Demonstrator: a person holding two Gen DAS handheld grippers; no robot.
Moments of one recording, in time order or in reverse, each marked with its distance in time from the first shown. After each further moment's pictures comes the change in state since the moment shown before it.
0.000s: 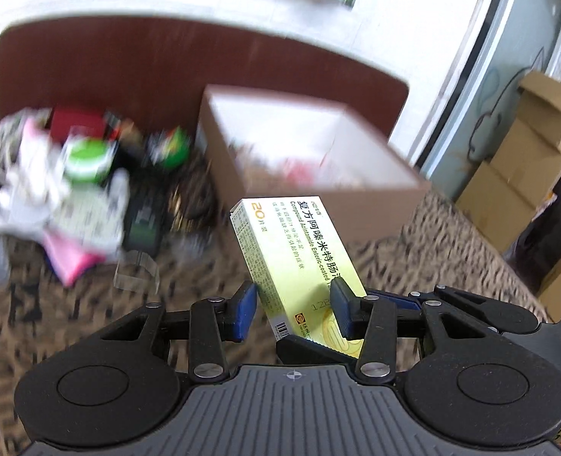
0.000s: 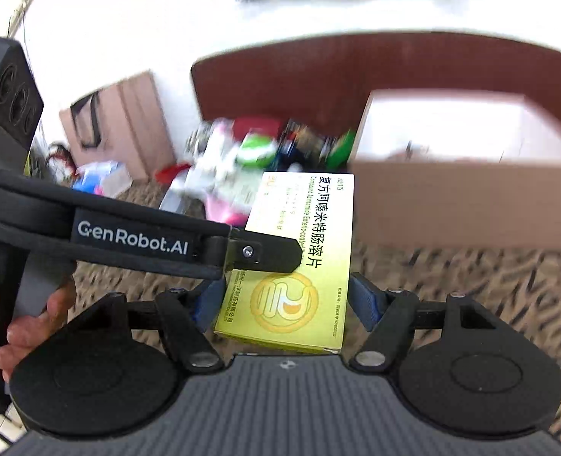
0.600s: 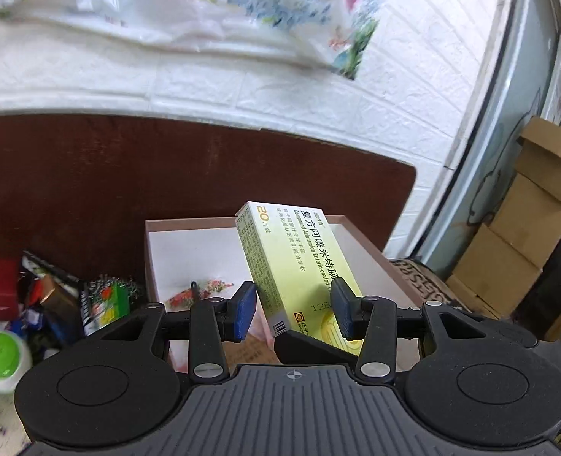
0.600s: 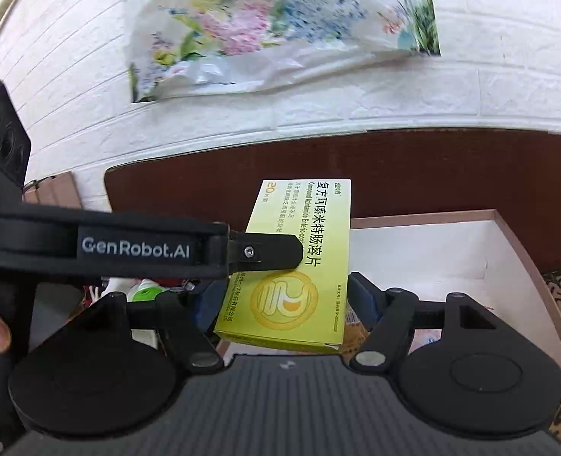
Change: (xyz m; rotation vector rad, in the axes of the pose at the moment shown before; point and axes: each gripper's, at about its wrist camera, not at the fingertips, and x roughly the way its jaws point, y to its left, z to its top) left arm 0.135 0.010 0.155 0.016 -0.133 -0.059; right arm 0.070 -0.123 0.134 0.032 -0.165 -0.062
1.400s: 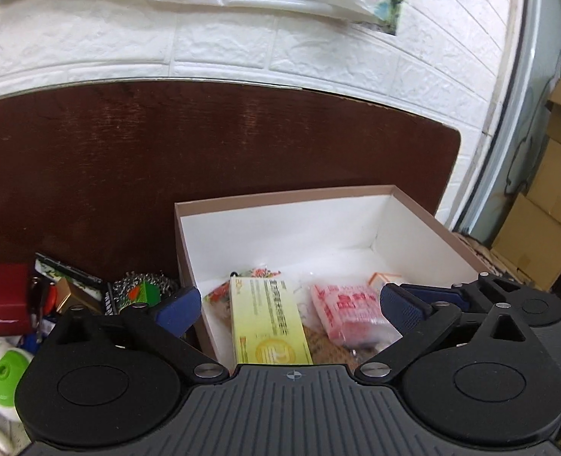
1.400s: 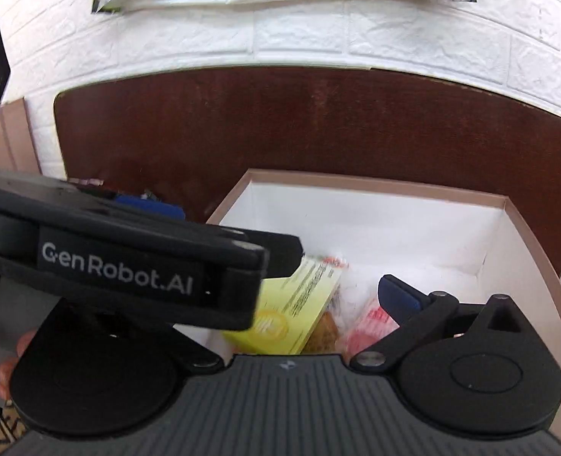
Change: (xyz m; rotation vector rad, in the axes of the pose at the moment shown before) left arm 0.030 0.021 -0.021 0.092 0.036 0.106; right arm 0.066 0.004 -0.021 -0.144 0.153 -0.122
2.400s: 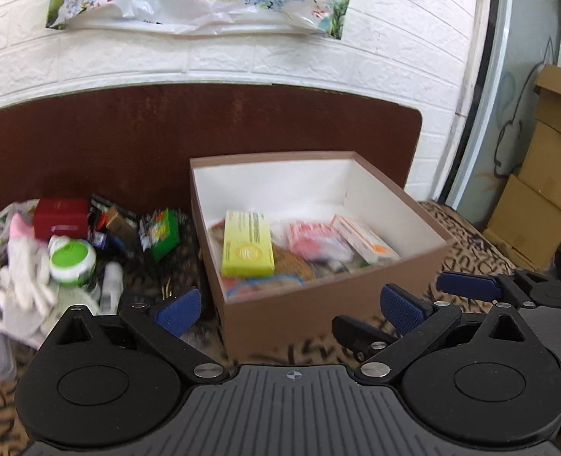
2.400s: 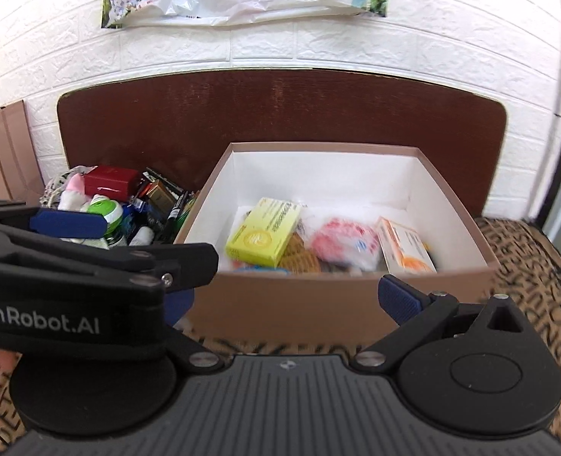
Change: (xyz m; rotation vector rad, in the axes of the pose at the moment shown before) left arm -0.134 -0.071 -0.073 0.001 0.010 0.083; right arm -0.124 0.029 -0.053 0.106 0.004 -0.150
